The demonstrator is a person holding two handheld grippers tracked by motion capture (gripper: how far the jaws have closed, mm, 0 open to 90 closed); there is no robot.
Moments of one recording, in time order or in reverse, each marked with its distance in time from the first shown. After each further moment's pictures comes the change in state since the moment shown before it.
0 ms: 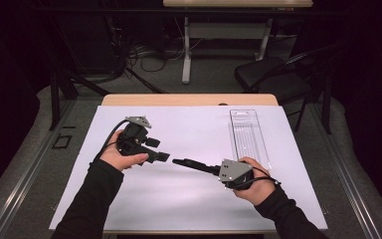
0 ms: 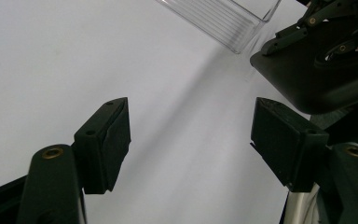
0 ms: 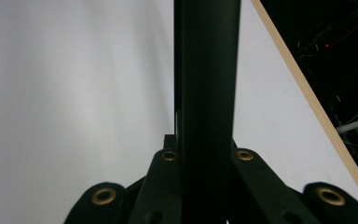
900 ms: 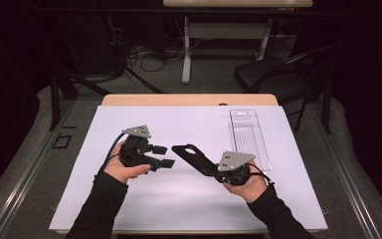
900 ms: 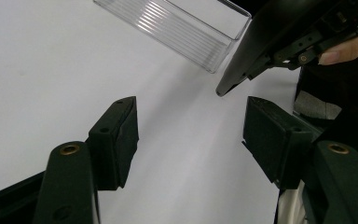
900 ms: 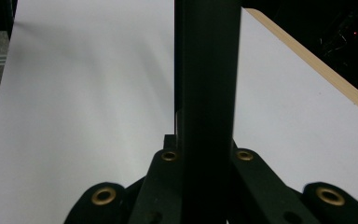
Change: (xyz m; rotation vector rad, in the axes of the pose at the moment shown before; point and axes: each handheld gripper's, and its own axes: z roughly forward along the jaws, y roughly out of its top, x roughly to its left) left arm -0.013 -0.021 0.014 -0.140 -0.078 0.024; right arm -0.005 -0.004 0.017 -0.153 0.077 0.265
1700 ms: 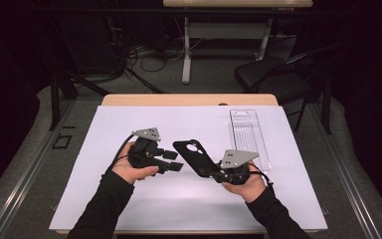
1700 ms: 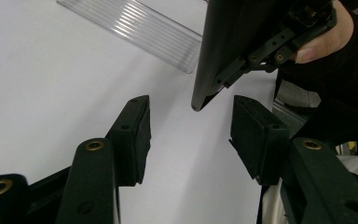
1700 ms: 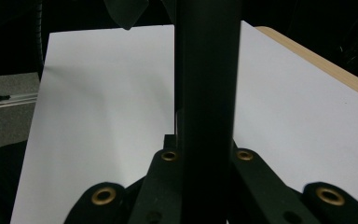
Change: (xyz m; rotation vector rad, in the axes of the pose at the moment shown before) left arm -0.016 0.012 0.015 0.028 -0.054 0.051; right arm -0.002 -0.004 0.003 -0.109 0.074 0.106
